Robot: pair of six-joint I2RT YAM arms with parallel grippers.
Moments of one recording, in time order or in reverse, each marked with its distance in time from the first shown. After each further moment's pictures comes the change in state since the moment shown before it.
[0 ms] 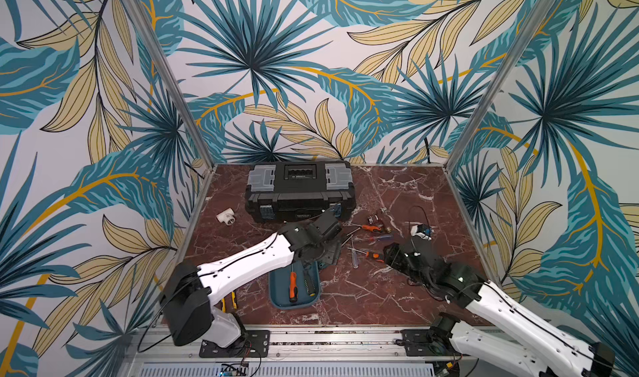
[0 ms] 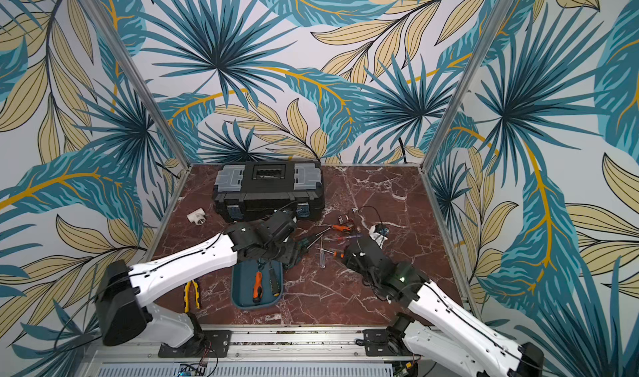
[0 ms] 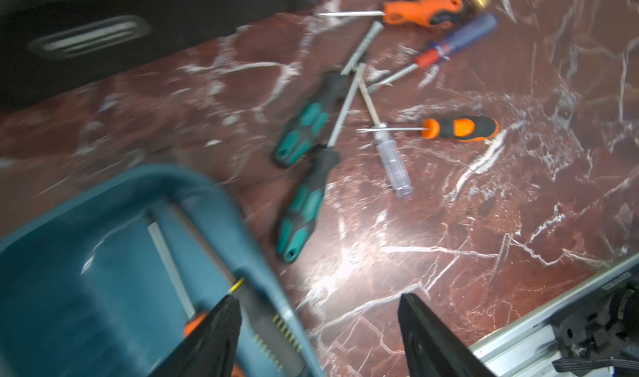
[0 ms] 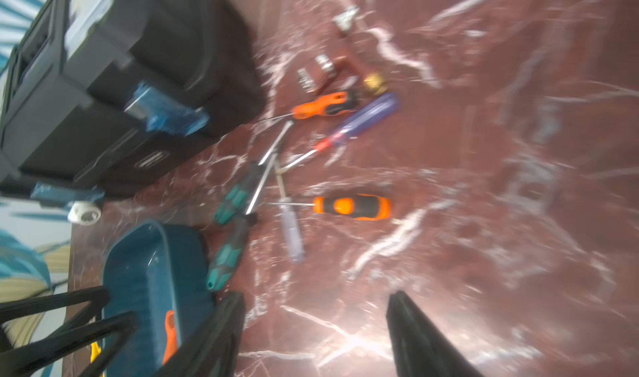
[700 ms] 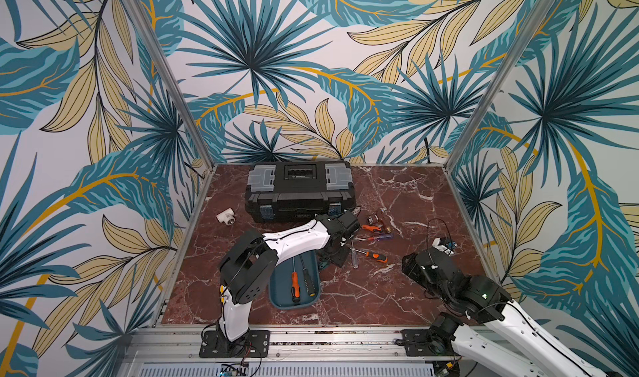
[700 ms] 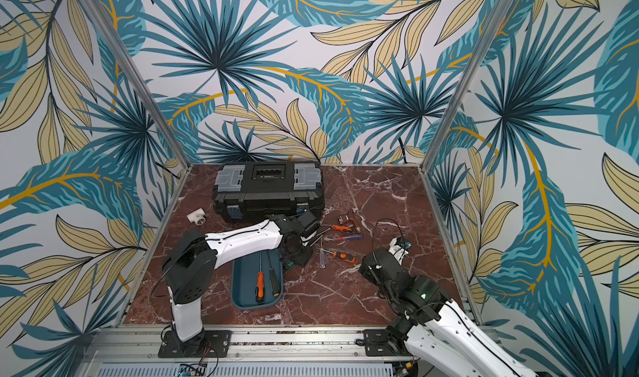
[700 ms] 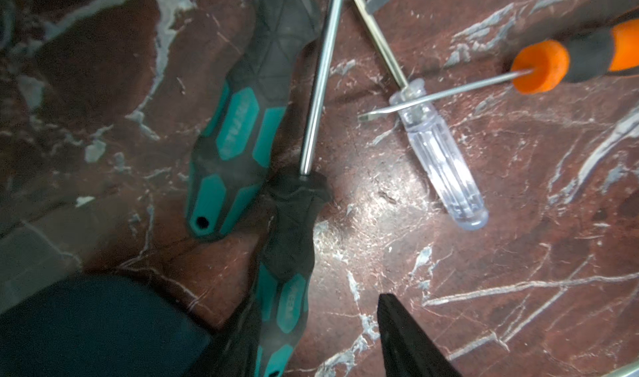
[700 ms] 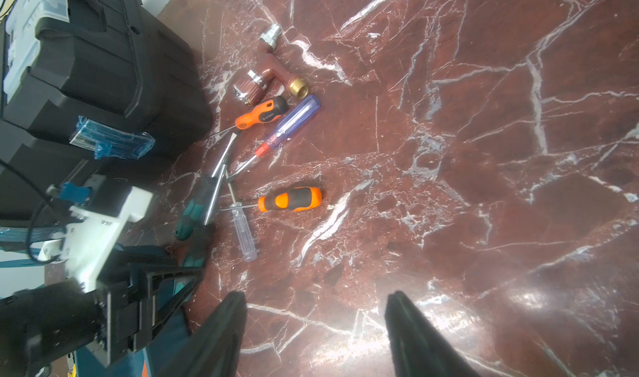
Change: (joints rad) left arm 0.042 0.381 0.164 -0.055 0.084 0.177; right arm -0.018 -0.129 -0.016 -0.185 0.044 0.084
